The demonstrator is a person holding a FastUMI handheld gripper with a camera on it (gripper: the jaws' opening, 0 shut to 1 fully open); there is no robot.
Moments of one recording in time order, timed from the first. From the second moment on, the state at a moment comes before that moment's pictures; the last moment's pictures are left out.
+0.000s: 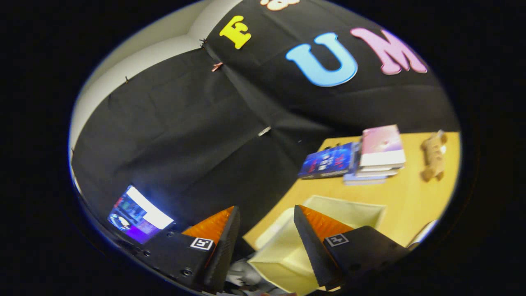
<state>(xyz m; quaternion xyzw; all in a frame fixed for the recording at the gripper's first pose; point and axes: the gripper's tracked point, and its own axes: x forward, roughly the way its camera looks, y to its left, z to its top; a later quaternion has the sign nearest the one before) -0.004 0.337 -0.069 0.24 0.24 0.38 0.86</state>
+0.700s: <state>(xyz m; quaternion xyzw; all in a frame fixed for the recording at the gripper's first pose) -0.084 0.071 -0.309 0.02 0.41 0.07 0.91</state>
